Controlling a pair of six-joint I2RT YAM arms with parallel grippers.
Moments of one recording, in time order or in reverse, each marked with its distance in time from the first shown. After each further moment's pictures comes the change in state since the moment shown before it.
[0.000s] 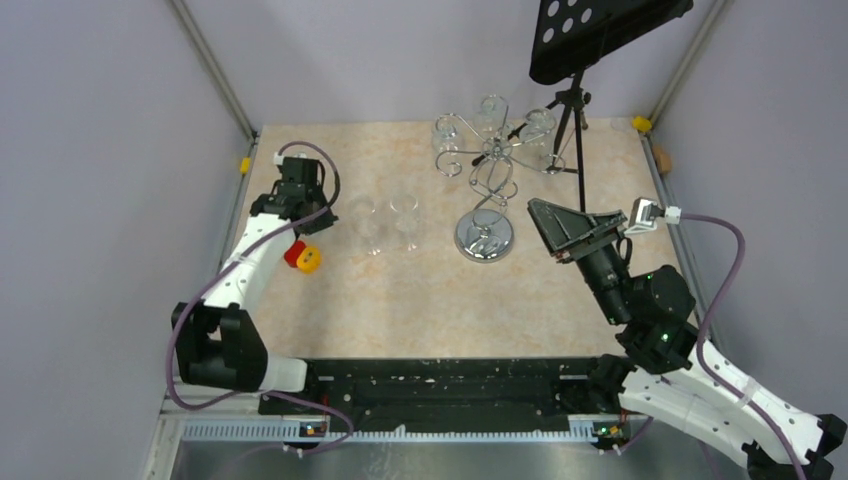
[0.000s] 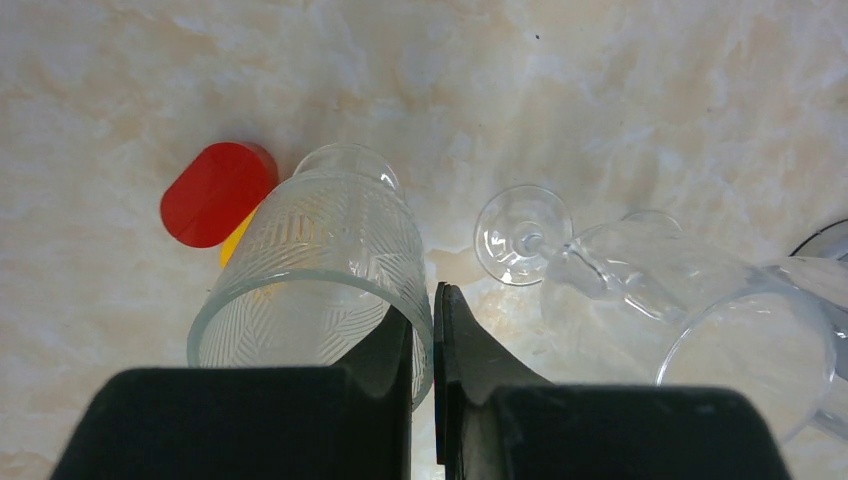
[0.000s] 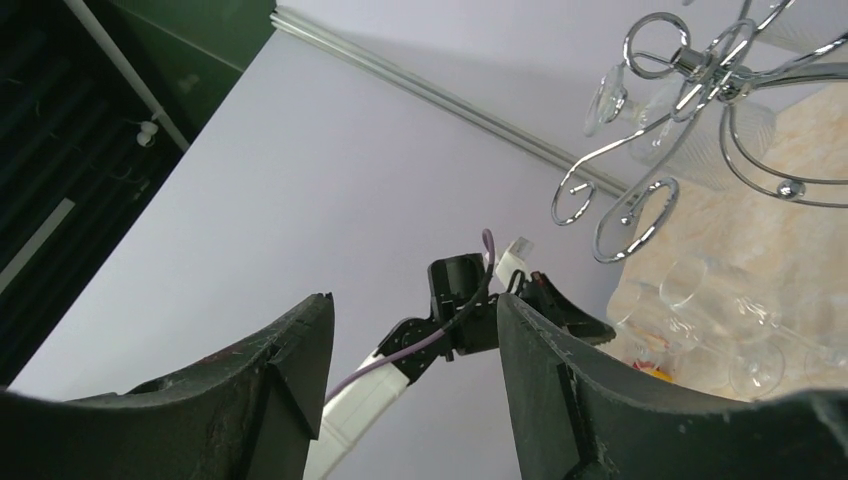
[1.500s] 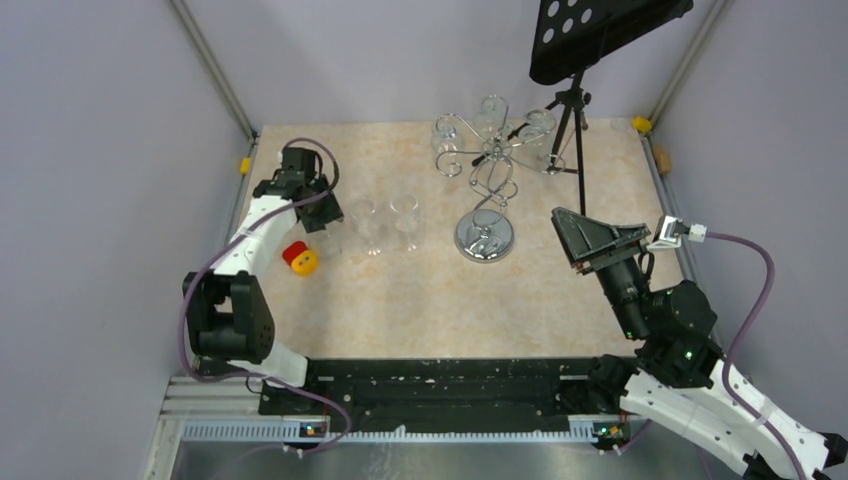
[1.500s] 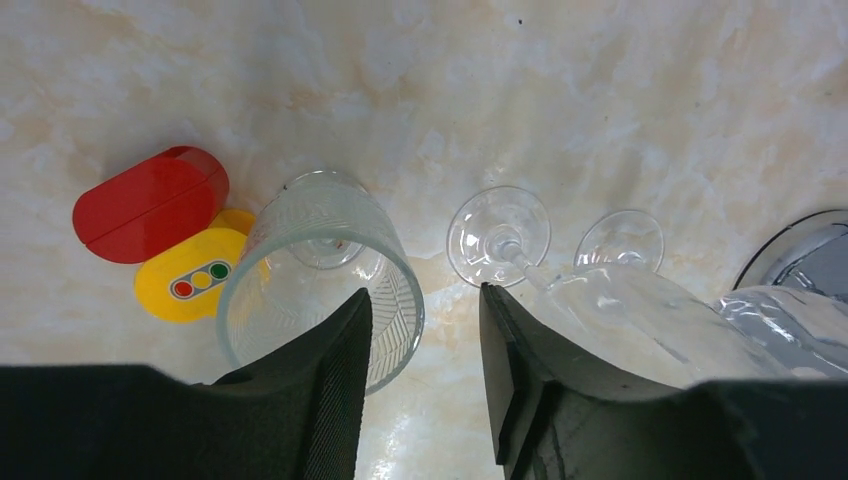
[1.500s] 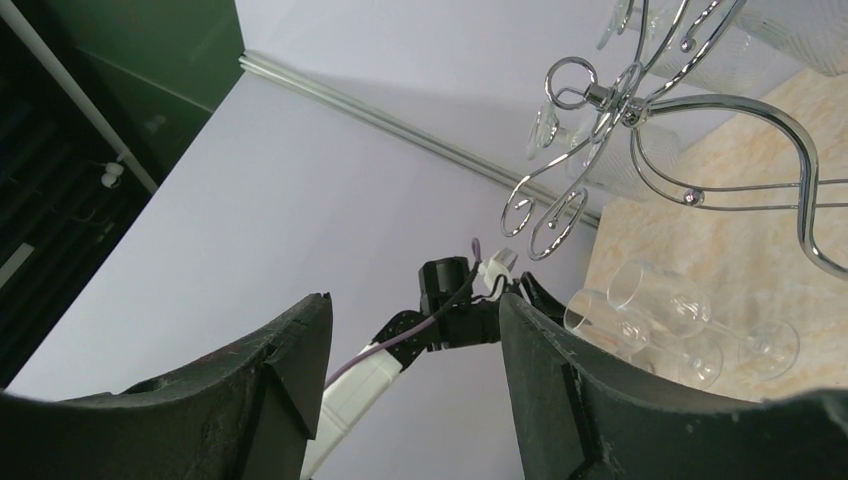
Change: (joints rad) left arm 0.063 0.186 0.089 -0.026 0.164 -0.027; right arm 0.000 -0.170 -0.024 -0.181 0.105 -0.001
